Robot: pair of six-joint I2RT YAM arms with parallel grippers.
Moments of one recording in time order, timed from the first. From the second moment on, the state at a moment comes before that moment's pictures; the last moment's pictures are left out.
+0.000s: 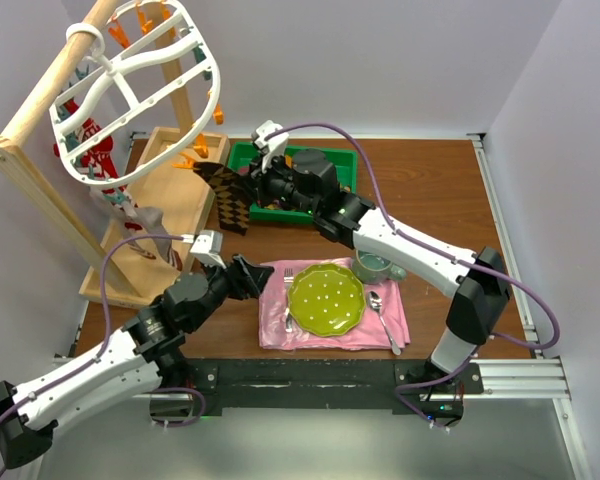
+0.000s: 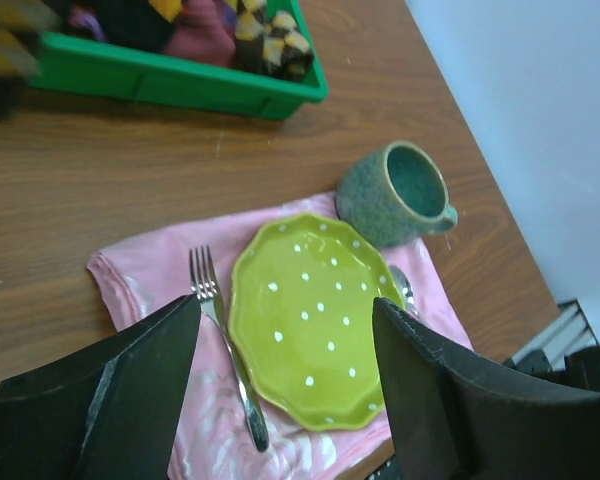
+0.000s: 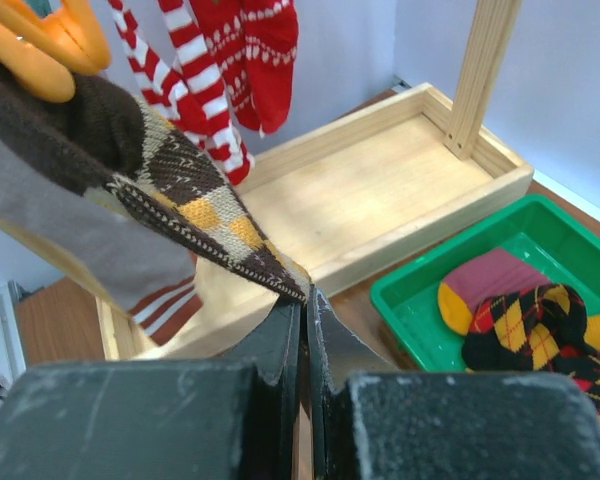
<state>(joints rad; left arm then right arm) -0.90 0.57 0.42 -0.07 -0.31 -0.67 0.90 1.71 1.55 0.09 -0.06 0.12</state>
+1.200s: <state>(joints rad) -0.90 0.62 0.53 0.07 -0.65 -0.45 0.89 1.60 1.47 -0.03 -0.57 0.20</state>
